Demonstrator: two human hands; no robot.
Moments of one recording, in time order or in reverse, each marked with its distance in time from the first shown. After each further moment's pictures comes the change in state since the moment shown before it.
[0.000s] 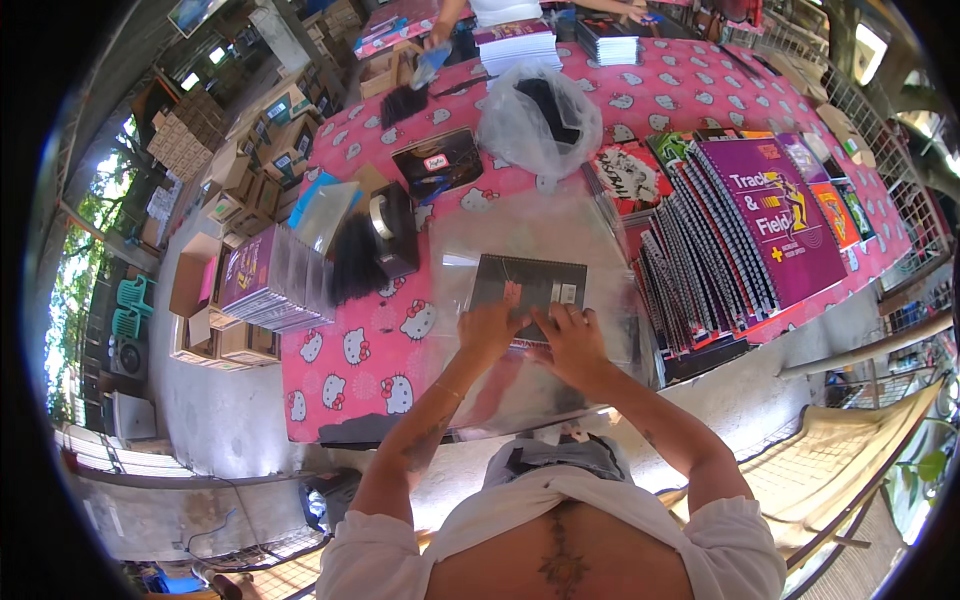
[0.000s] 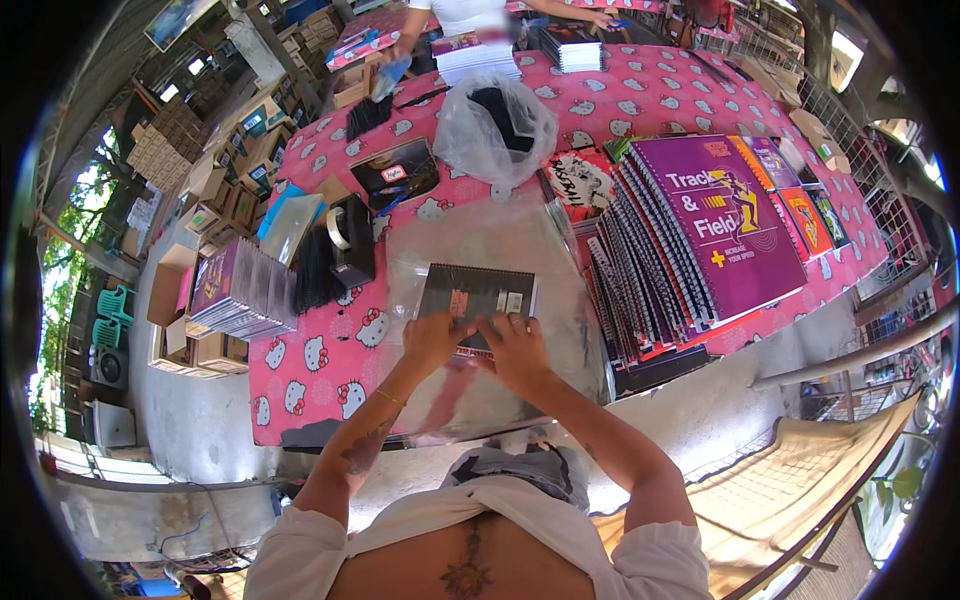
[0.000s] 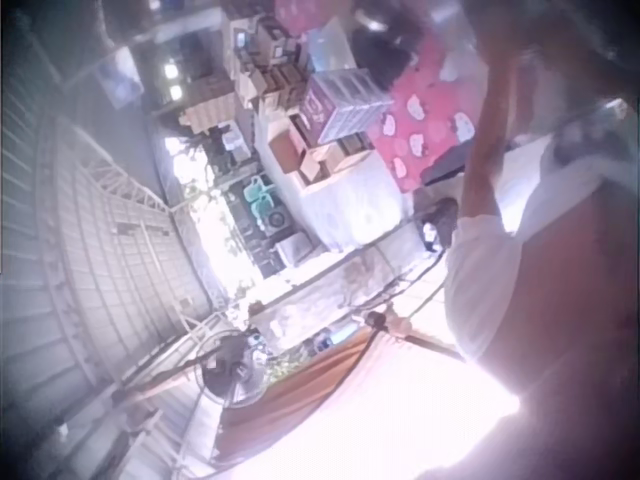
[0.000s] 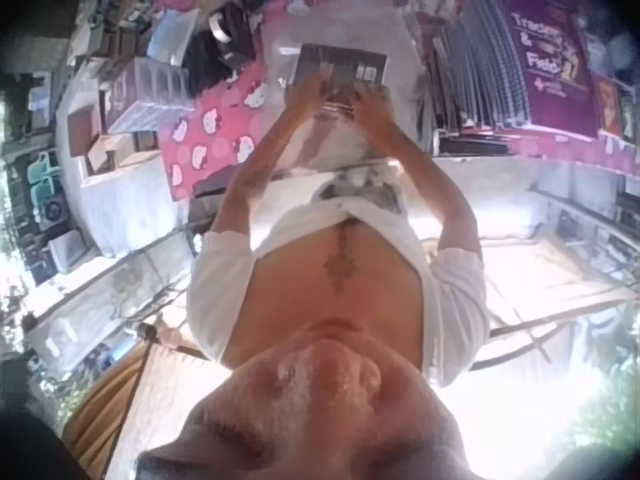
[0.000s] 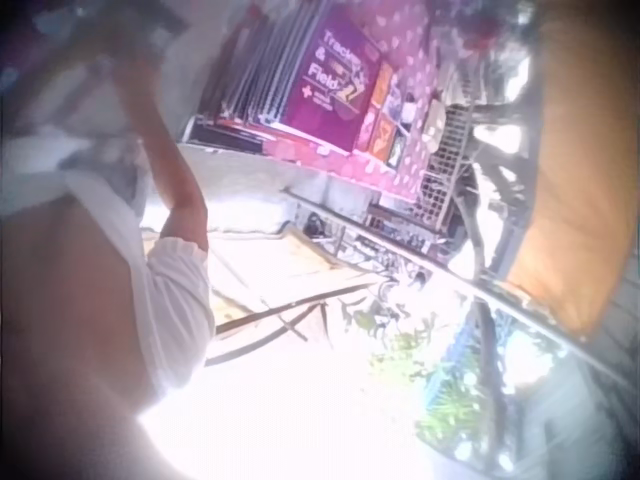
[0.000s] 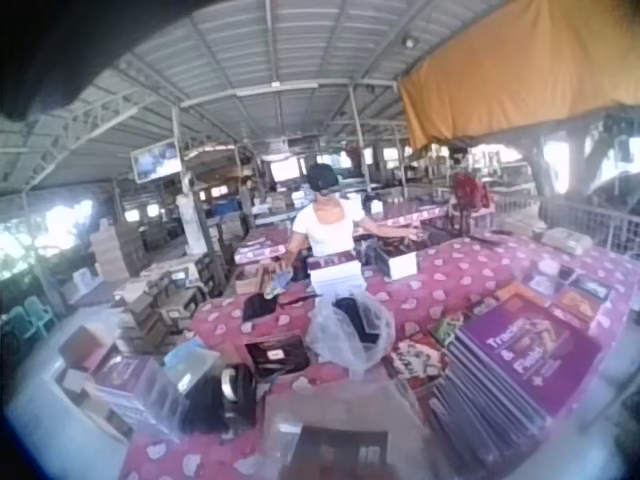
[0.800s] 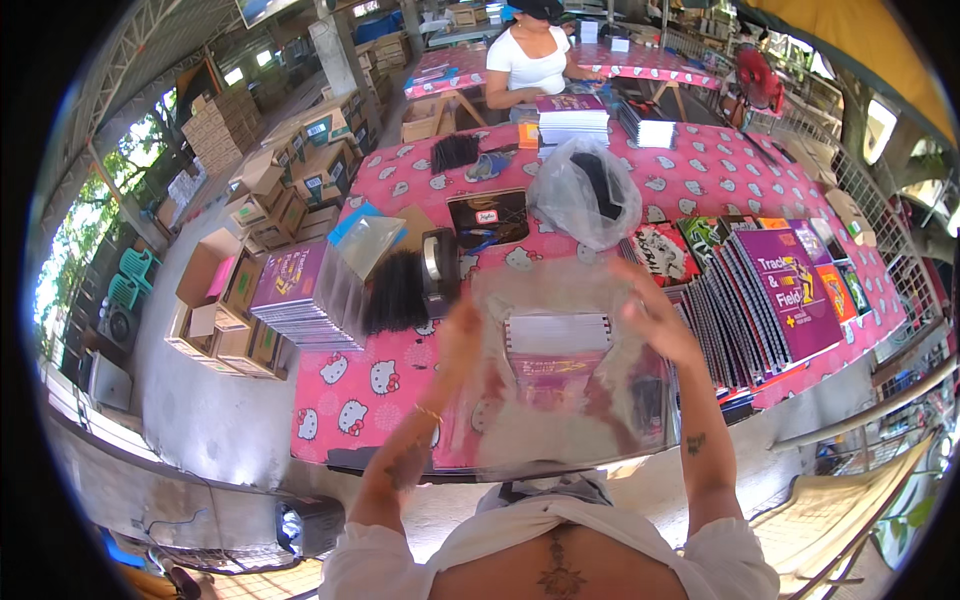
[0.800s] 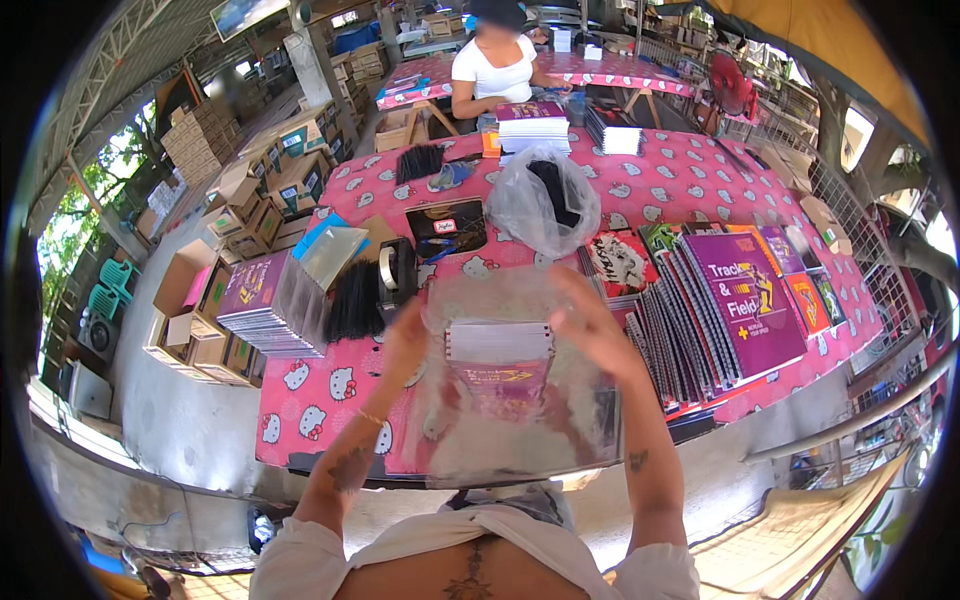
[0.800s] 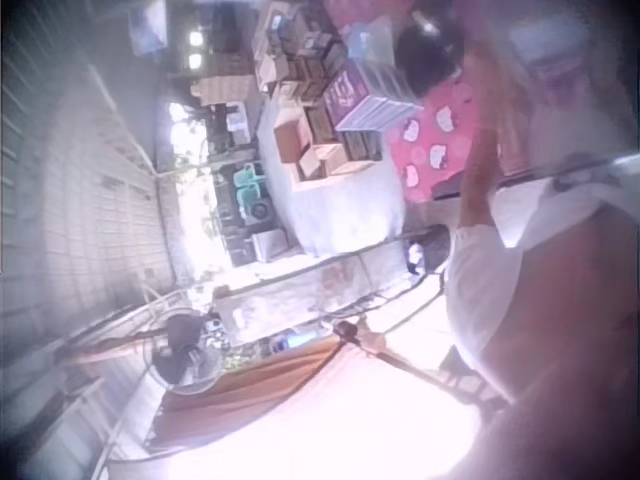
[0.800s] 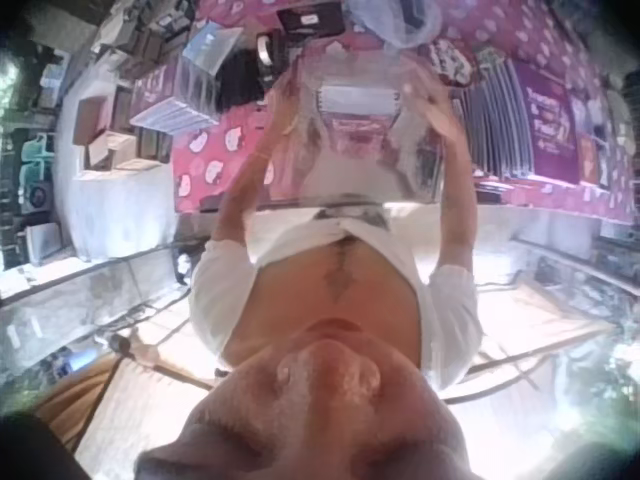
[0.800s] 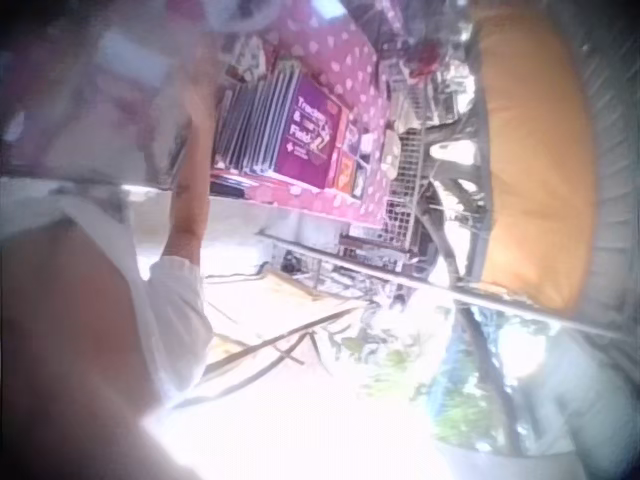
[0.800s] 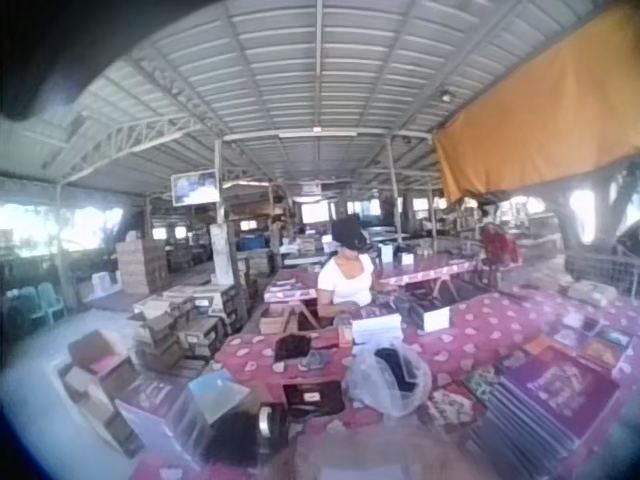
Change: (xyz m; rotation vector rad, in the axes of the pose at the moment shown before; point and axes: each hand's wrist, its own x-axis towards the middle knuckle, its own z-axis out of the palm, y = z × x) left_hand 0.039 -0.104 -0.046 -0.611 0.711 0.171; right_hand 0.112 0.059 -0.091 1.096 0.035 0.364
